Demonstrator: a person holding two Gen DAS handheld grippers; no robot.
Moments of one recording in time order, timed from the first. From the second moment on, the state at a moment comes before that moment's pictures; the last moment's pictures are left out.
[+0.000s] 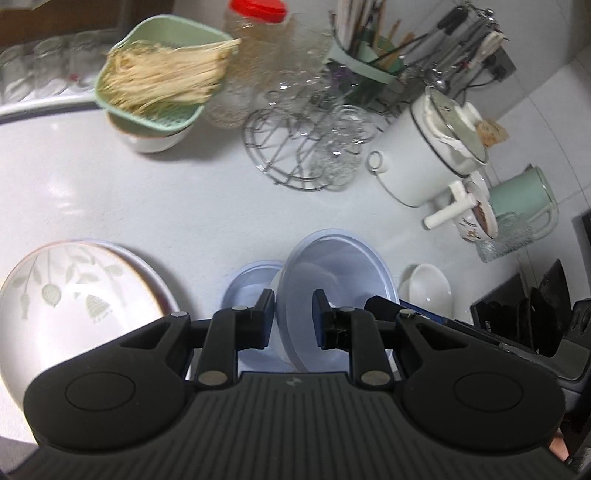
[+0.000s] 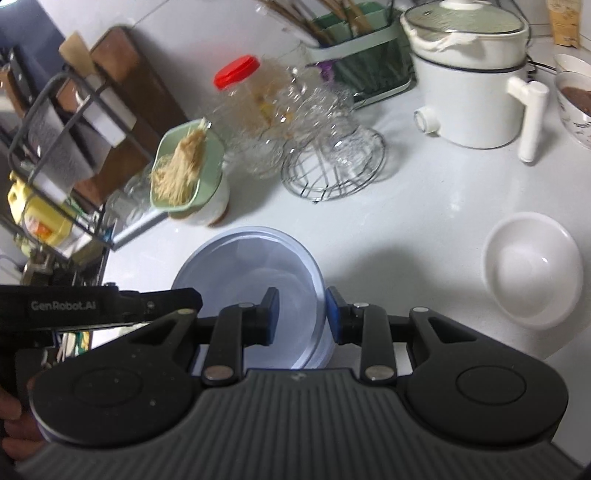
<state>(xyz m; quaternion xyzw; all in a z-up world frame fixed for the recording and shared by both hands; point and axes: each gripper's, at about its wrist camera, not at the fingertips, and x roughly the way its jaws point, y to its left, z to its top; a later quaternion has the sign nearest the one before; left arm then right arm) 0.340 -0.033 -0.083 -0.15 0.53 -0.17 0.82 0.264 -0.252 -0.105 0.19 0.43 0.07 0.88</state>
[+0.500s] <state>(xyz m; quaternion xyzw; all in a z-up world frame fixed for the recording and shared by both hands) 0.351 -0.025 -0.131 -0.12 0.56 -0.15 0.81 0.284 -0.226 -0.141 0.15 0.49 0.07 0.86</state>
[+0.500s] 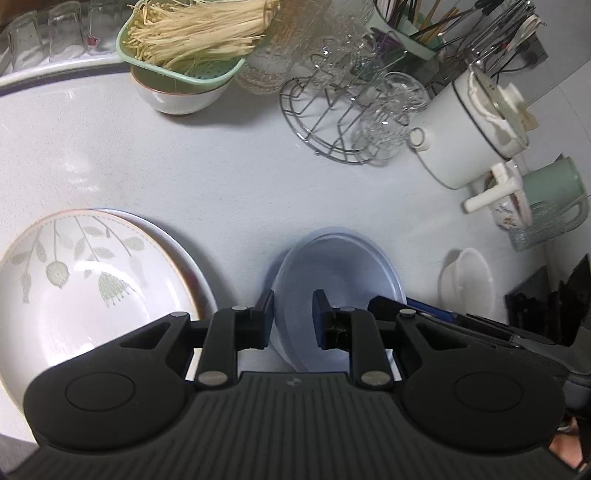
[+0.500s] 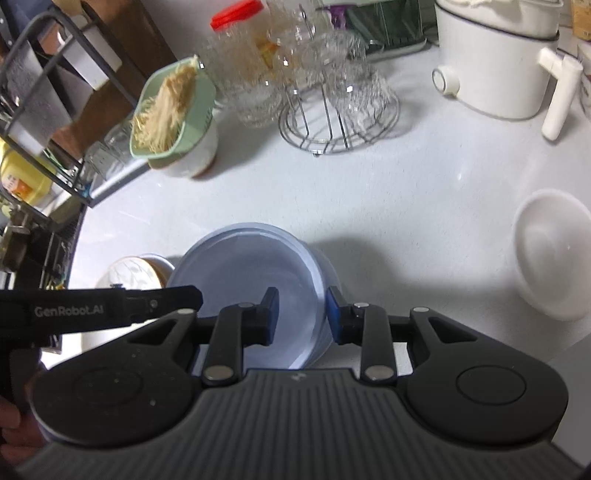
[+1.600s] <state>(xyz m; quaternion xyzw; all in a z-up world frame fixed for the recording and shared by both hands) 0.336 -0.015 -0.062 -0.09 0.49 -0.17 0.85 0.263 -0.221 -0.098 0.13 0.43 0.05 0.89</state>
